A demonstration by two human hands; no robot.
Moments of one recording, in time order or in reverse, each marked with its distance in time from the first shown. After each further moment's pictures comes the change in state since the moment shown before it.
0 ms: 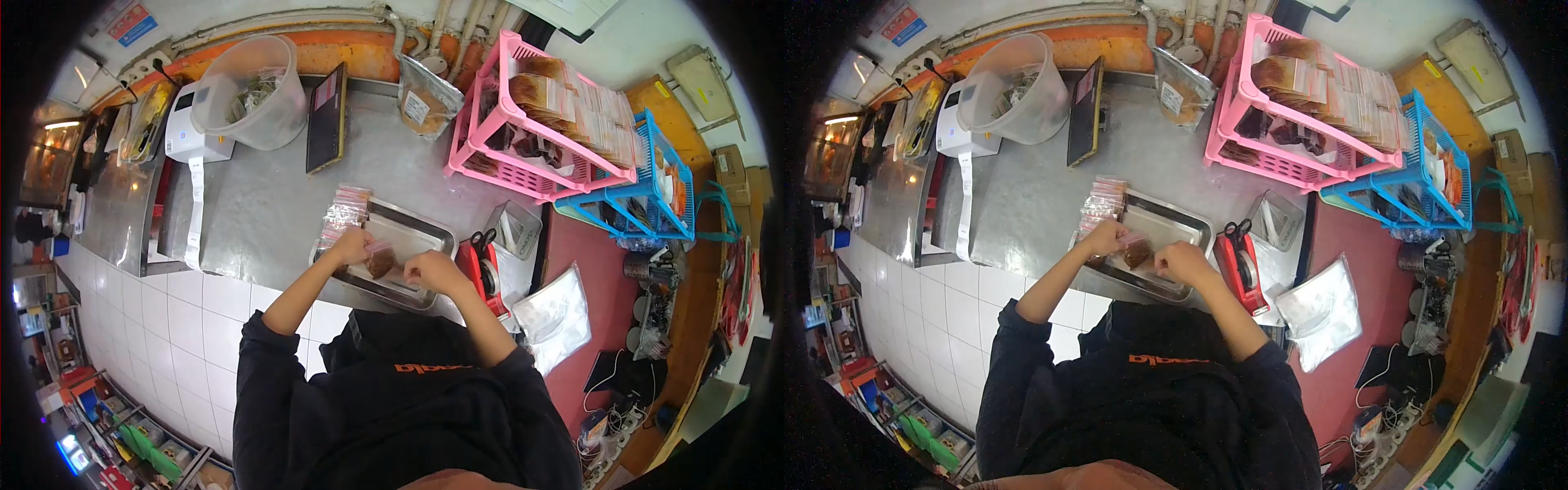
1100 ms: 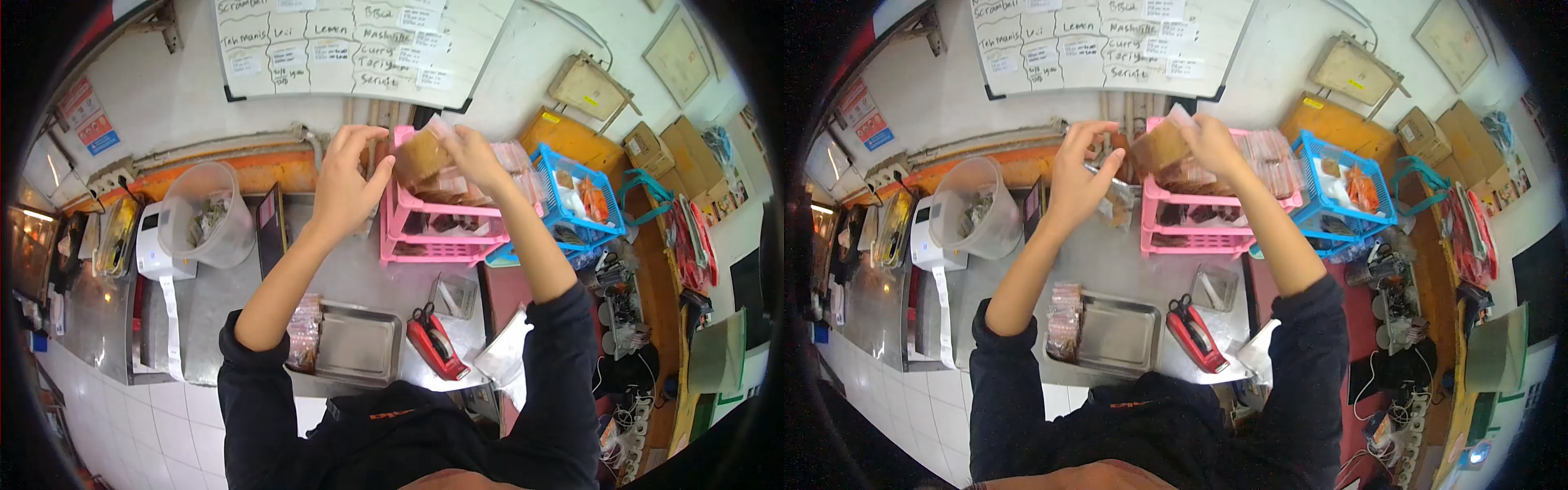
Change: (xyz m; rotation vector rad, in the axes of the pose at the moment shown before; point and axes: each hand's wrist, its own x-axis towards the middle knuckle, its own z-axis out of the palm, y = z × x) left_hand 0.093 0.319 -0.212 -0.040 0.893 0.722; right_hand 0.009 -0.036 -0.359 -0.237 0.821 -0.026
